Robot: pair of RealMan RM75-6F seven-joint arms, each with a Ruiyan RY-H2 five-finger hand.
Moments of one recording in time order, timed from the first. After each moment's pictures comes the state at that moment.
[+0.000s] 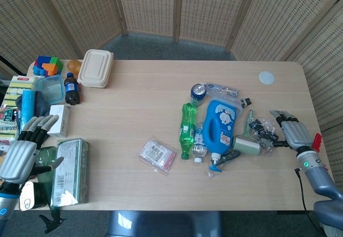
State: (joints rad) left arm -0.17 -0.97 -0.05 -1.96 1.54 1.43 0.03; right arm 0.48 -1.25 0.11 -1.19 -1.31 0.85 0.24
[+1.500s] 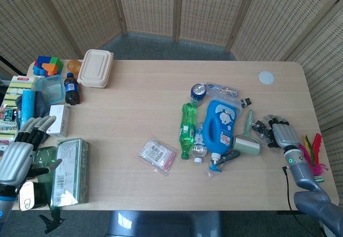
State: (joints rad) left arm -0.16 -0.94 -0.04 -1.98 1.56 1.45 -0.01; right arm 0.52 -1.54 0.10 -0.79 -1.29 0.76 0.27
